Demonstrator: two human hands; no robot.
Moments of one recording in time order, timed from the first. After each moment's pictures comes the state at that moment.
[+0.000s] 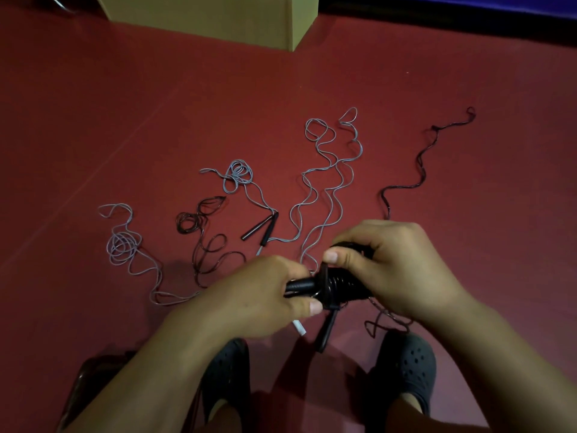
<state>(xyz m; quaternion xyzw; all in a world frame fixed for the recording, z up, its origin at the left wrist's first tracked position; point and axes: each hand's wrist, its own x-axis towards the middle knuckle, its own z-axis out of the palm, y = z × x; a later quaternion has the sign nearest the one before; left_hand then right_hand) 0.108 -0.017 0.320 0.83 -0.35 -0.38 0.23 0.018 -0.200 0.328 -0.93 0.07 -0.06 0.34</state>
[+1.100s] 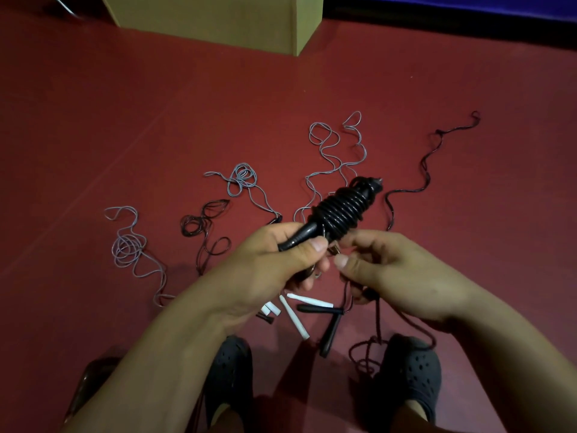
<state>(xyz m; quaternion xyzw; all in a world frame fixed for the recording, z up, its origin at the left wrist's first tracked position) 0.112 -0.025 0.333 0.64 -0.20 -0.43 0.60 0.019 -0.199 0.332 -0.76 0.15 0.13 0.62</state>
